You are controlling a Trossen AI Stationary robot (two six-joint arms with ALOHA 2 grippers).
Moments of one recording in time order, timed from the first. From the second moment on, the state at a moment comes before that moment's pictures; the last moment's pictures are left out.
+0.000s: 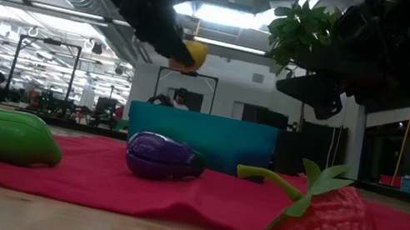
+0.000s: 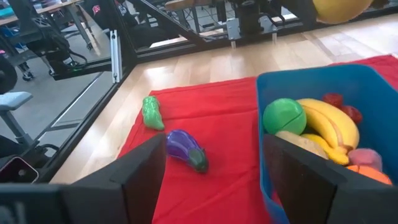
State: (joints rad) left arm 0.10 1.38 0.79 0.00 0.02 0.16; right arm 0.28 1.54 0.37 0.96 0.13 0.27
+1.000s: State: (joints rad) left arm 0.10 1.55 0.91 0.00 0.12 0.20; right arm 0.26 1.54 0.37 1.02 0.13 0.16
